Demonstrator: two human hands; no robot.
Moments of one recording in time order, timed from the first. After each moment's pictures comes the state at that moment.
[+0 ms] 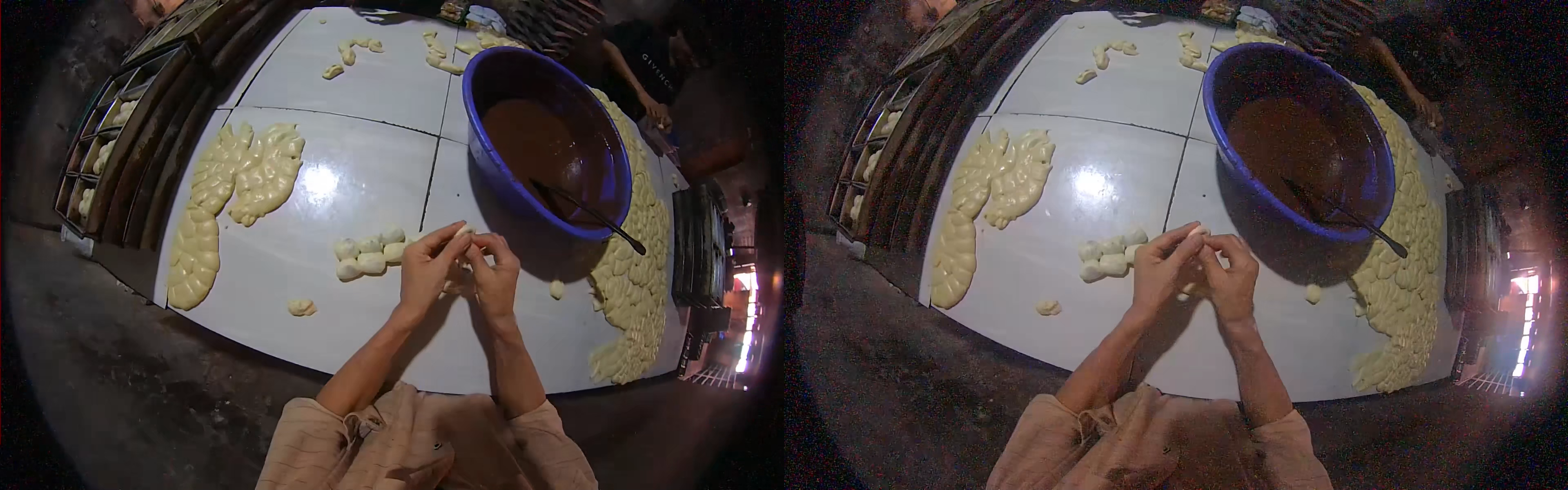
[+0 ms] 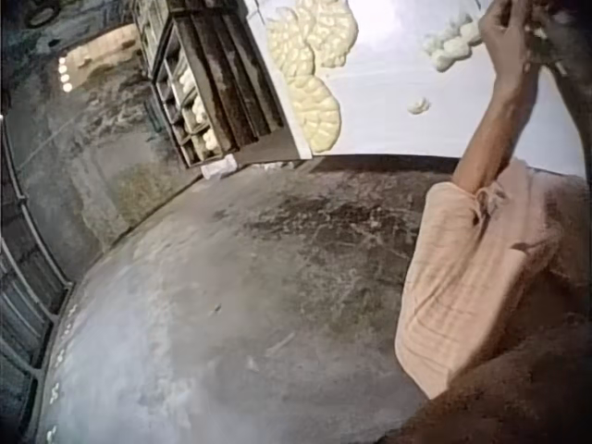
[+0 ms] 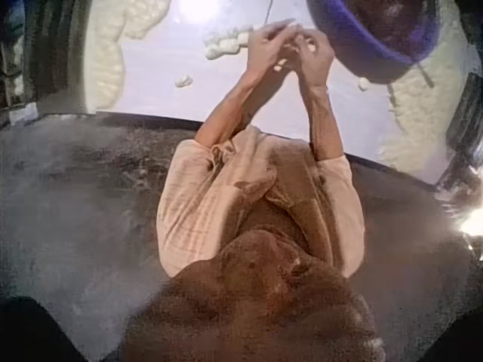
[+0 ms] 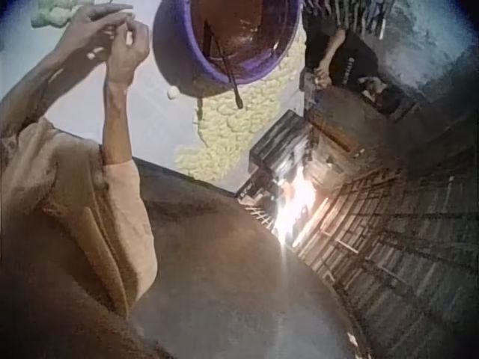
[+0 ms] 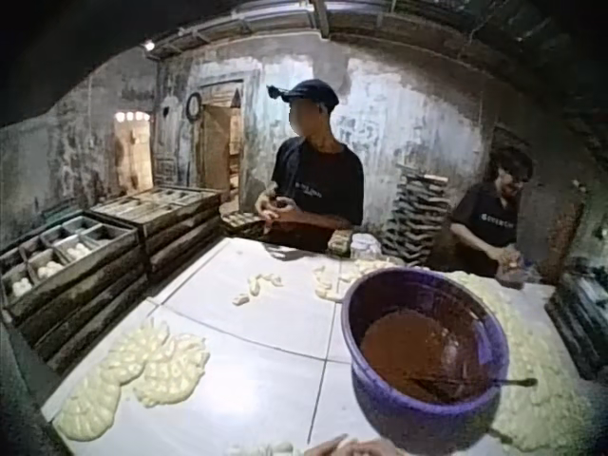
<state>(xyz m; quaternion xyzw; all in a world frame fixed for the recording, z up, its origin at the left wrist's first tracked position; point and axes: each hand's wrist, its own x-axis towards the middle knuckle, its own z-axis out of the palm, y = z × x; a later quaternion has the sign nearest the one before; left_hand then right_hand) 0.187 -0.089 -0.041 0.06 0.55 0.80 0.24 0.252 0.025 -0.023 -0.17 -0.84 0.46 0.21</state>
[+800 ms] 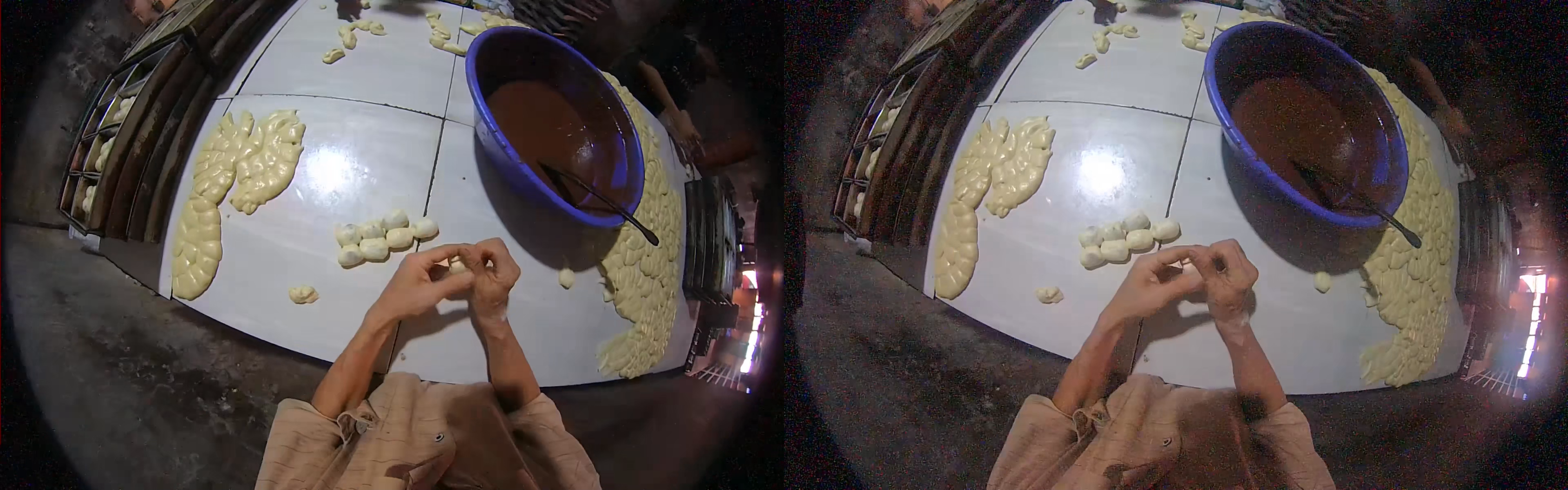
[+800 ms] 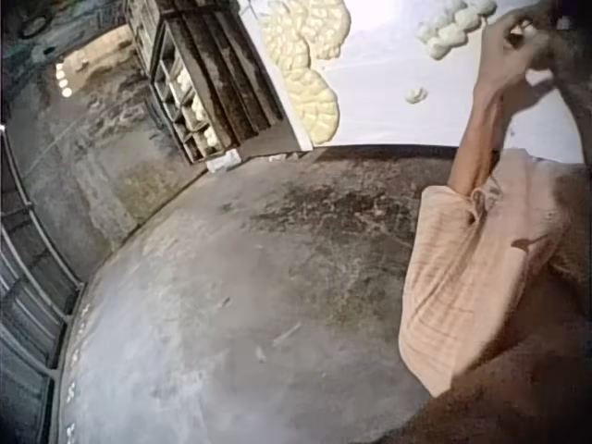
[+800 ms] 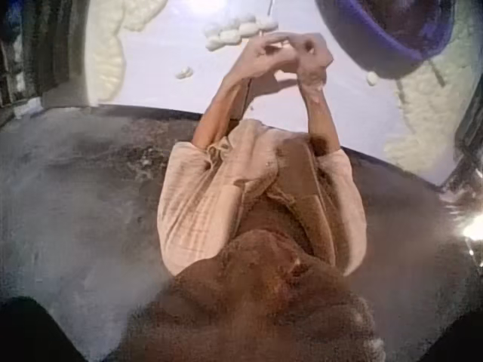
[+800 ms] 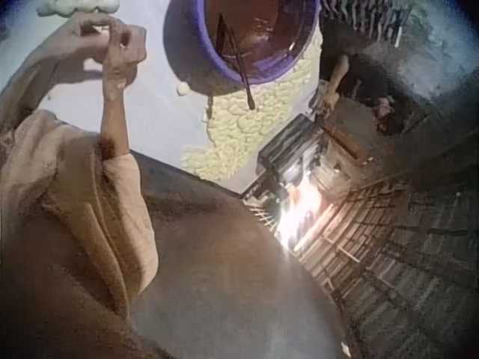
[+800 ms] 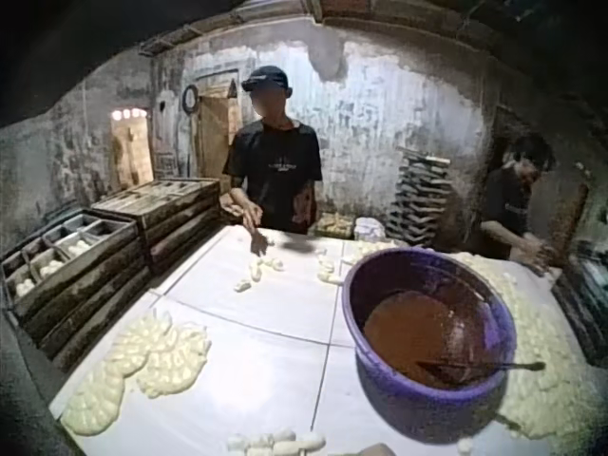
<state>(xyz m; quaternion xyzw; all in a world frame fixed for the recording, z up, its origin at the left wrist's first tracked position) 0.201 -0.133 -0.049 0.20 0.56 0.71 0.37 0.274 0.014 -0.066 -0.12 -0.81 0.49 0.29</state>
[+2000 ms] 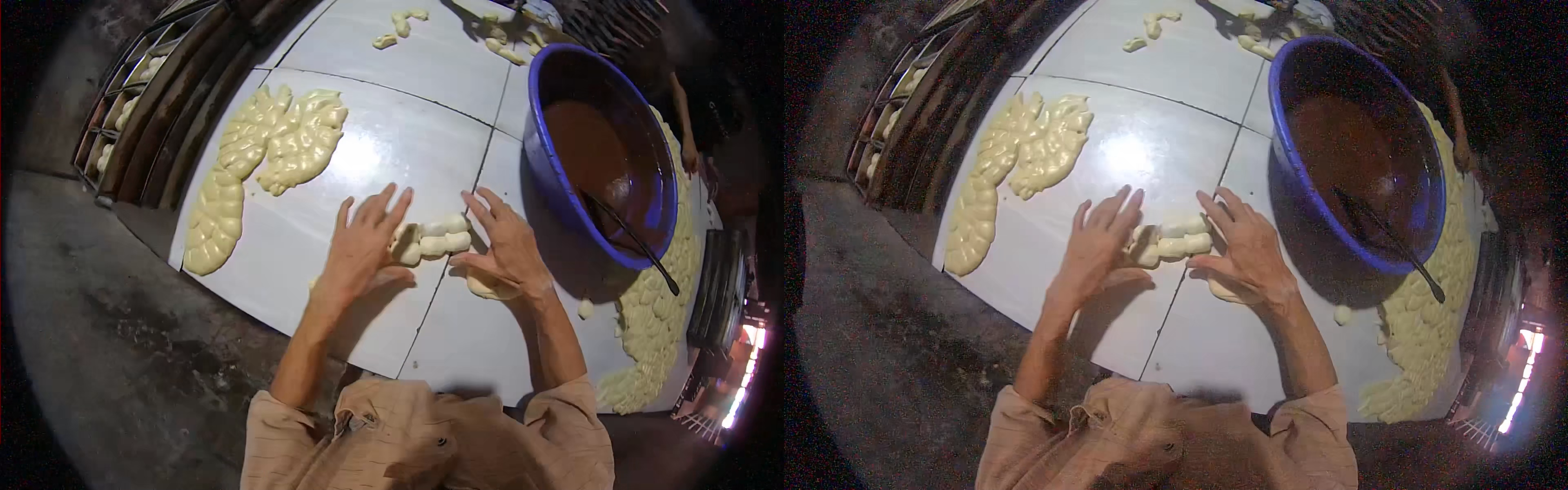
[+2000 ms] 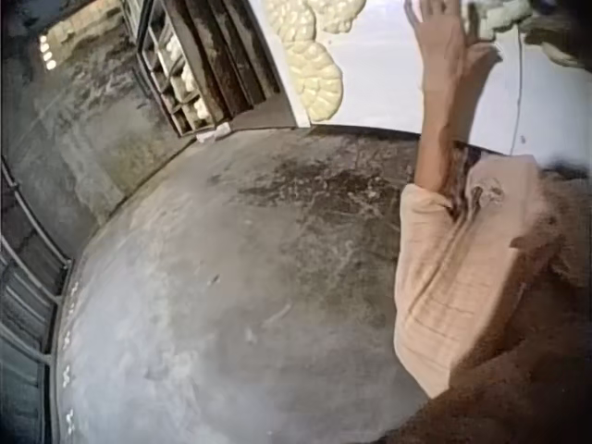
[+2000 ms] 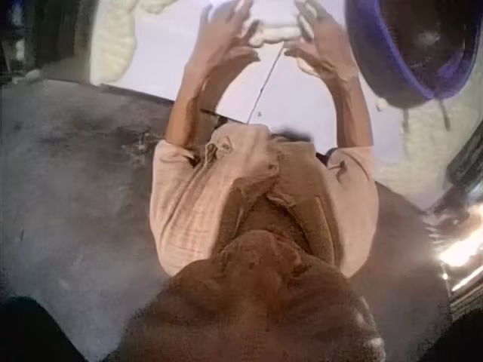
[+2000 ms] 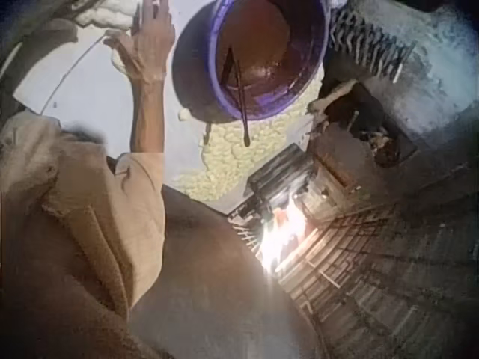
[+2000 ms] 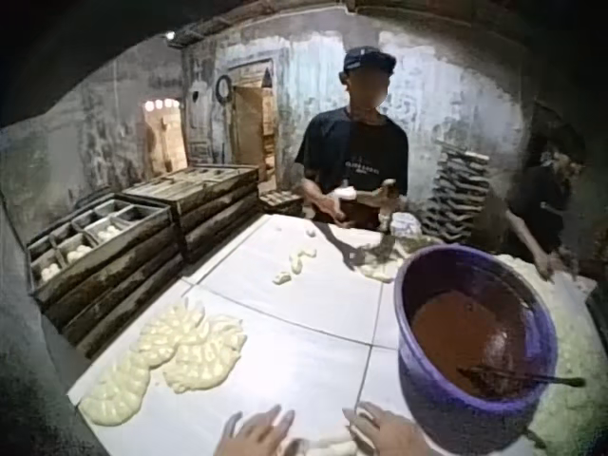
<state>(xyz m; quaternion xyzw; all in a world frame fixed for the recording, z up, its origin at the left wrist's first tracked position) 0.124 -0.215 -0.034 0.36 0.91 0.21 0.05 0.185 0.048 -0.024 0.08 -0.97 0.24 0.00</state>
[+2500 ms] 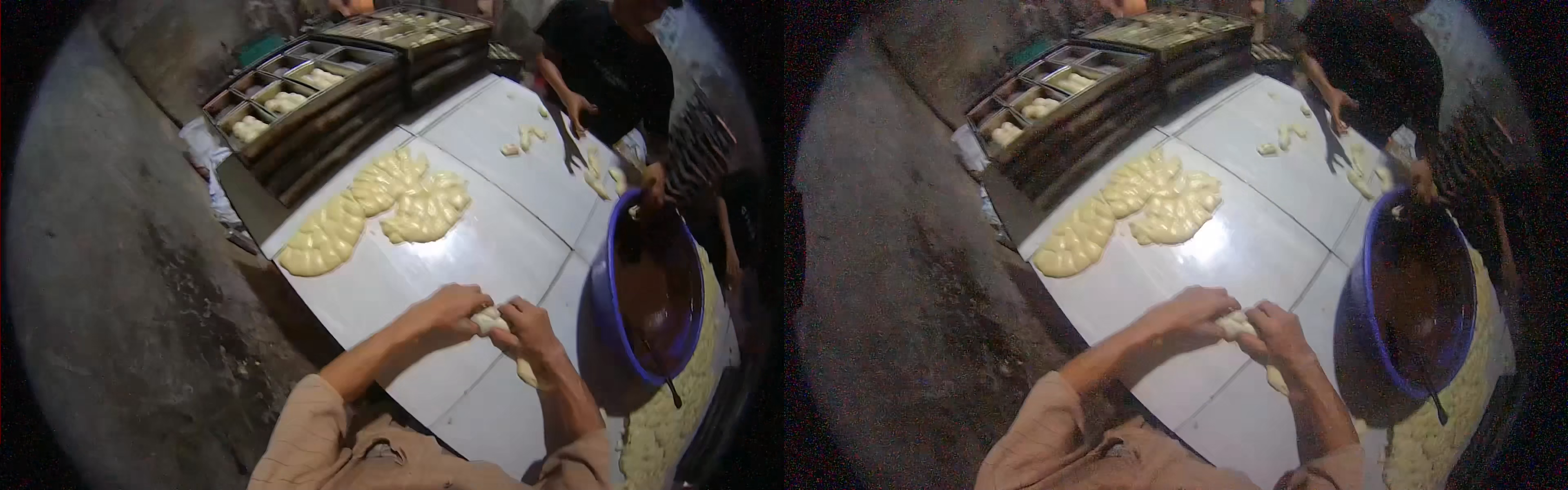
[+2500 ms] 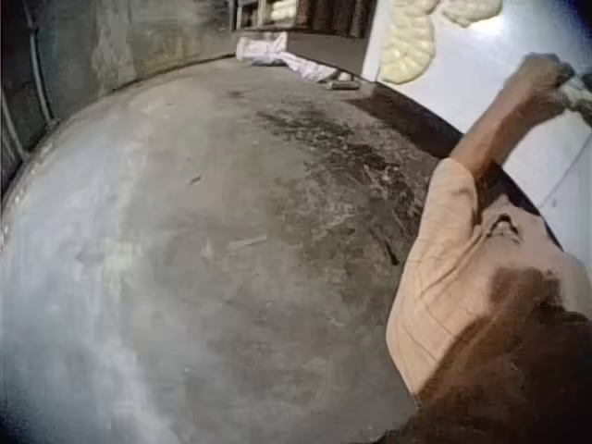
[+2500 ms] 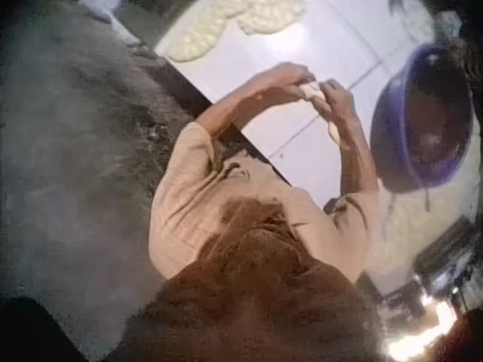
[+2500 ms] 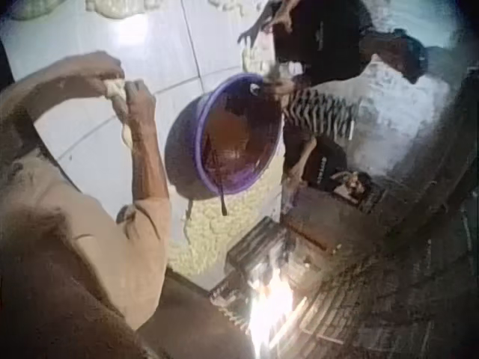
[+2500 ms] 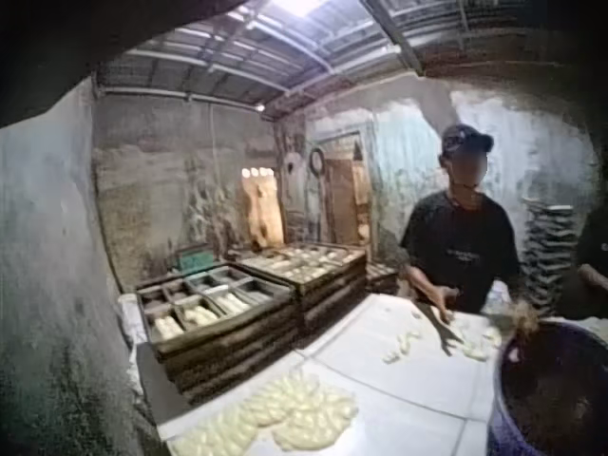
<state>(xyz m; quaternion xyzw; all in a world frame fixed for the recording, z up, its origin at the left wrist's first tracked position) 0.111 -0.230 -0.025 0.31 0.85 0.36 0.23 0.152 0.001 -0.042 0.26 -0.91 0.32 -0.06</state>
